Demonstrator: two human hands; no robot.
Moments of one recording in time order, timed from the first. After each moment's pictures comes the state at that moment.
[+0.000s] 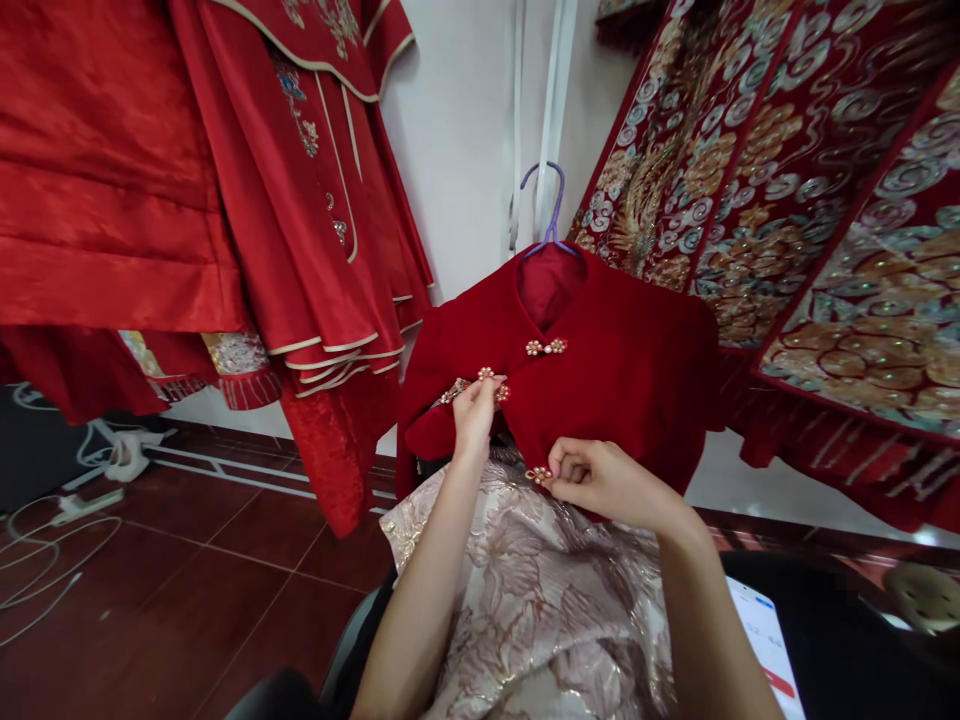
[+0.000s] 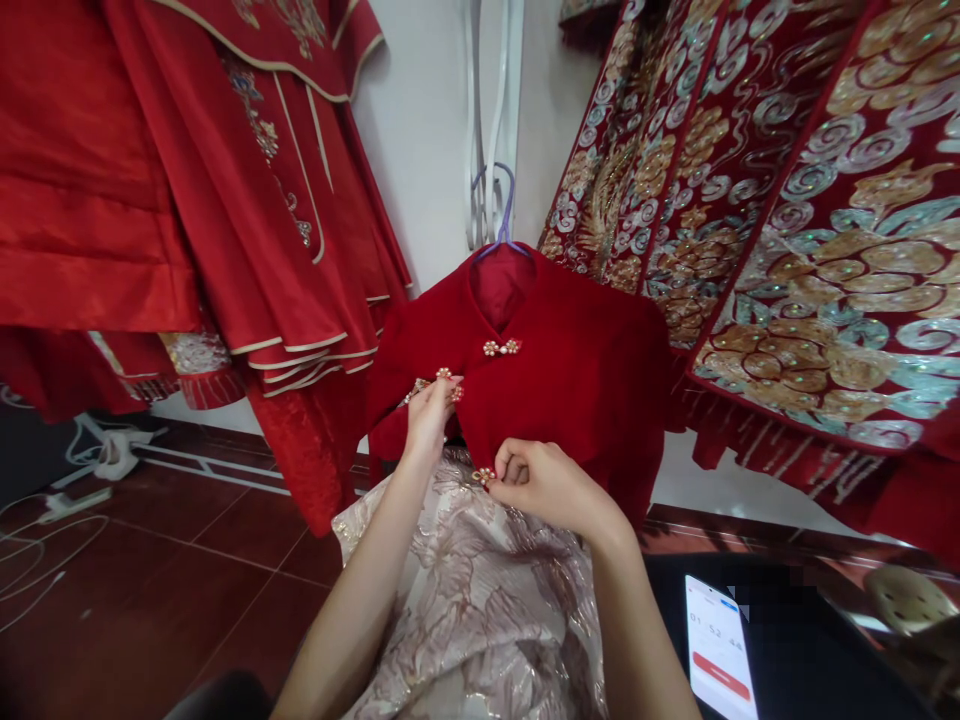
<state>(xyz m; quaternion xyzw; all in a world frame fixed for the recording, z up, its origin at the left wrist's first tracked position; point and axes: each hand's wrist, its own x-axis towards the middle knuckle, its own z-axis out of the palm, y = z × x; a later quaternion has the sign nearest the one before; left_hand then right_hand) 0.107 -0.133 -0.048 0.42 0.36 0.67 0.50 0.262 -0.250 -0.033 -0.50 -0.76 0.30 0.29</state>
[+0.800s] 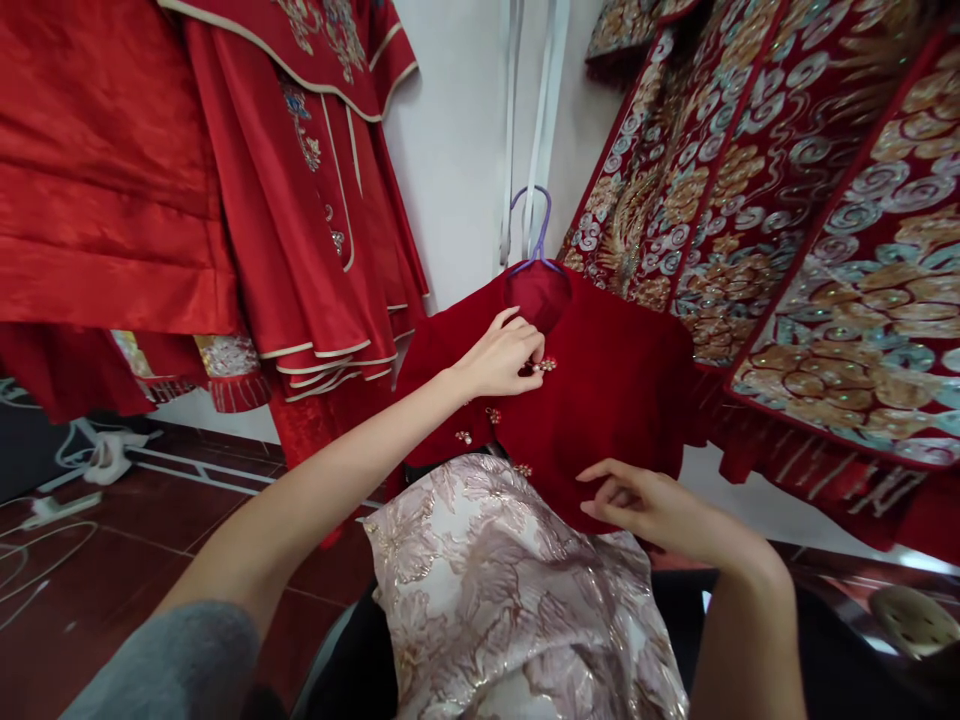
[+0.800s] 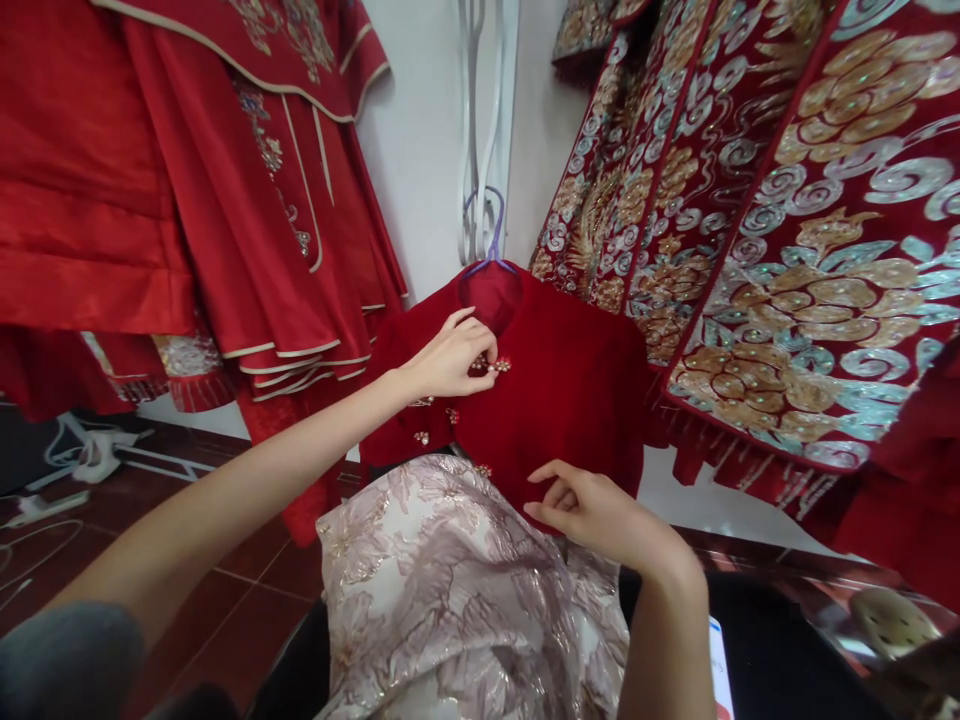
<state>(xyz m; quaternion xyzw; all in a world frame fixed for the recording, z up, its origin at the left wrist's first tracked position) 0.110 -0.119 0.068 0.93 0.17 0.27 -0.20 0.326 -0.268 -0.038 -0.56 -0.71 0.34 0.23</state>
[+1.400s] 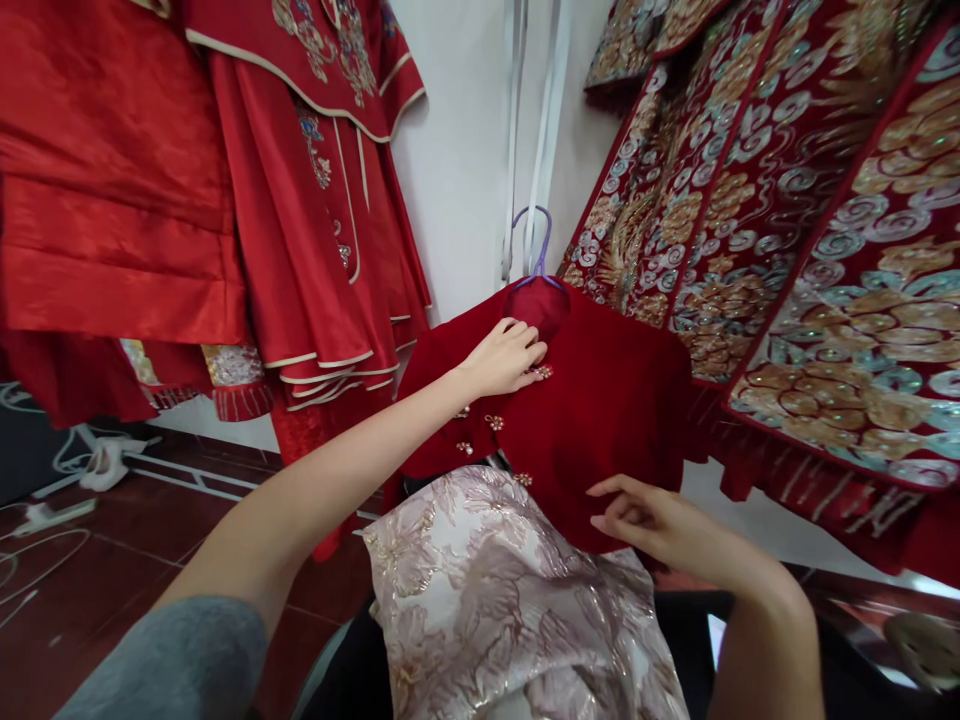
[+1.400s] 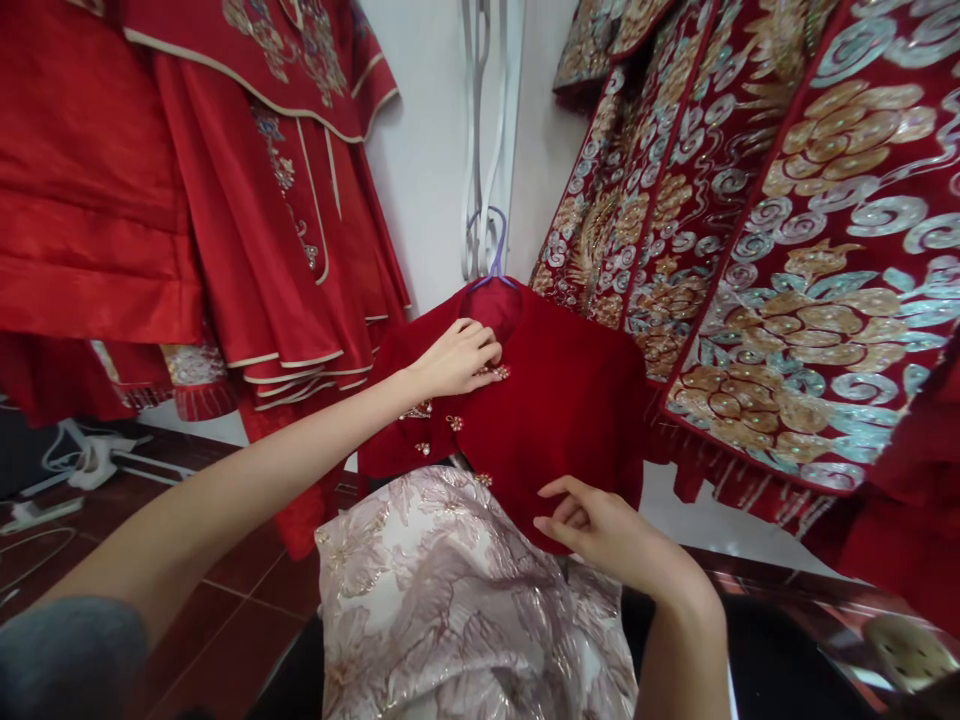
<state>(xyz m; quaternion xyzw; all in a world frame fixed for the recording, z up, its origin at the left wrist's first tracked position) 0.116 -0.093 0.067 0.90 0.17 0.23 -0.34 0.335 -0.270 -0.043 -0.57 -0.71 0.33 0.24</state>
